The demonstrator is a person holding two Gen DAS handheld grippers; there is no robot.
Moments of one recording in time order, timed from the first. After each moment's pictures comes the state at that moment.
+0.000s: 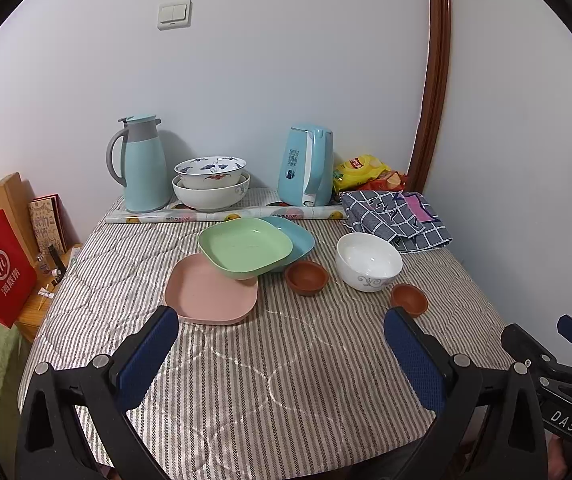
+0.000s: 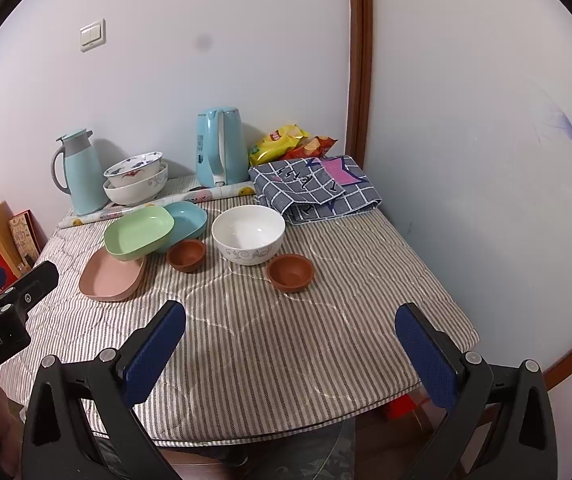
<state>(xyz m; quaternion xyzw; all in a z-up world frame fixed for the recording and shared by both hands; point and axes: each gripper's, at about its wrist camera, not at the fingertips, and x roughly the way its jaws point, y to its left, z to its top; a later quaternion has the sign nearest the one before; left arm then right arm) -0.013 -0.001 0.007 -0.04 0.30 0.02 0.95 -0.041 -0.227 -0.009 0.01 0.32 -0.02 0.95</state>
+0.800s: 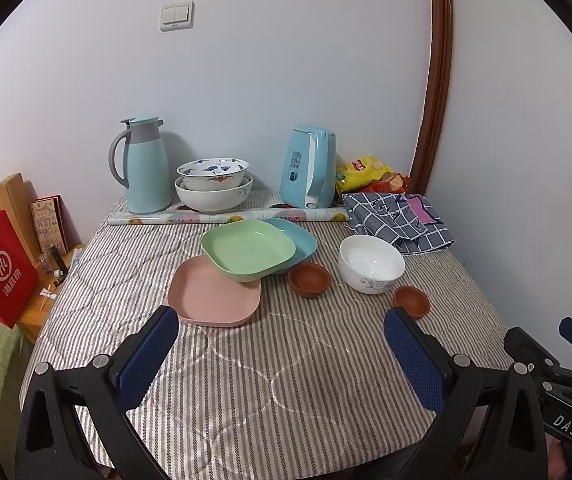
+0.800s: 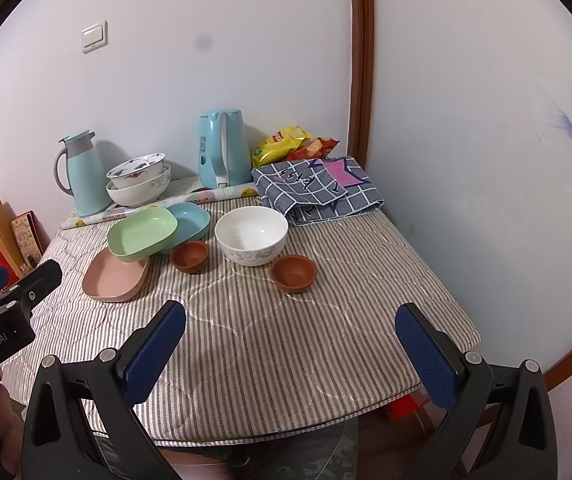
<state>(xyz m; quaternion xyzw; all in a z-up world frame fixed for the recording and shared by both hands) -0.013 0.003 0.008 -0.04 0.30 0.02 0.95 -0.044 -0.224 -0.006 0.01 0.32 -0.02 0.95</state>
